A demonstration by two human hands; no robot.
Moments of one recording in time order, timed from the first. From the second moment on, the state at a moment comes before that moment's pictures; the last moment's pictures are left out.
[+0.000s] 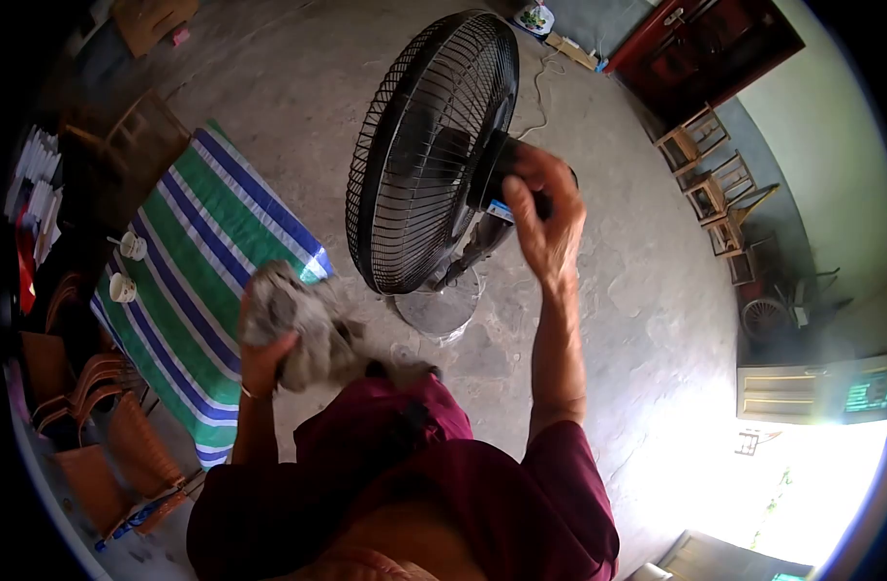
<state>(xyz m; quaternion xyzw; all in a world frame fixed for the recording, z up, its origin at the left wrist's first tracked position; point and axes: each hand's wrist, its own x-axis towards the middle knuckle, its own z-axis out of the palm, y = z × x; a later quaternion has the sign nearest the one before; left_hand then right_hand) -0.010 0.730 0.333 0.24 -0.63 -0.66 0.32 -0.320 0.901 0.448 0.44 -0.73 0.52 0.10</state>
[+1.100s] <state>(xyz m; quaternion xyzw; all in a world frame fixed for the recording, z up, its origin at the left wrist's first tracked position) -0.087 0.629 0.340 0.21 -0.53 -0.75 0.34 -0.324 0.805 0.512 0.65 -0.66 0.27 0.25</state>
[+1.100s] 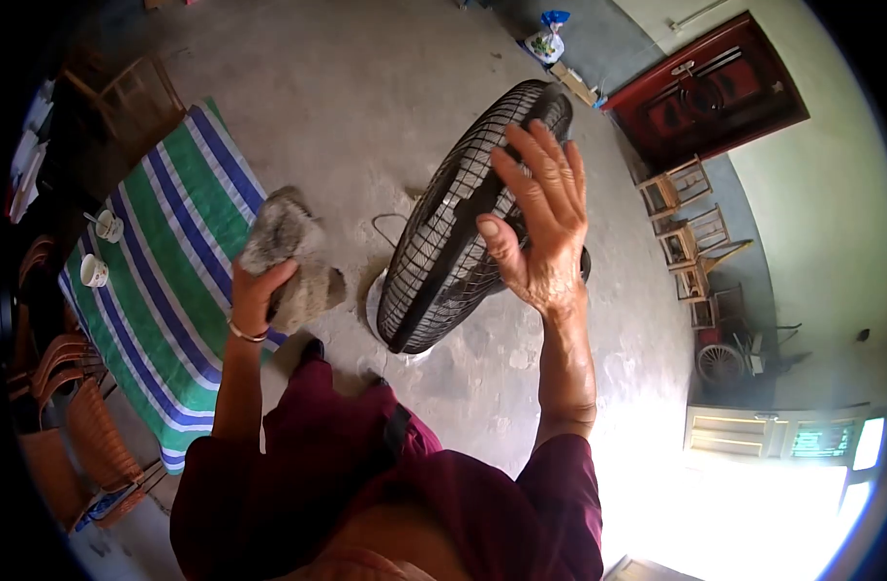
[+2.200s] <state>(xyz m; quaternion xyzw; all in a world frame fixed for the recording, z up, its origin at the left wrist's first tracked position) -0.163 0.658 0.327 0.11 -0.61 -0.76 0.21 -0.264 0.794 0.491 0.47 -0.74 0.42 0.23</state>
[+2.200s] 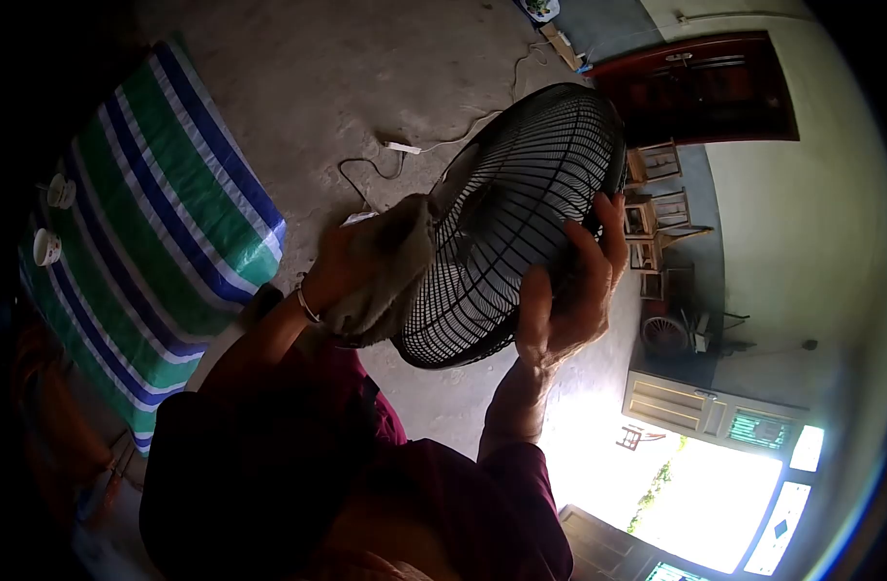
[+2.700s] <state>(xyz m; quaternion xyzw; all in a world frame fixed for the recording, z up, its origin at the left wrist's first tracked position) -0.207 0.655 0.278 0.18 -0.63 -0.73 0.20 -0.267 0.793 0.490 0.50 -0.73 0.40 0.25</state>
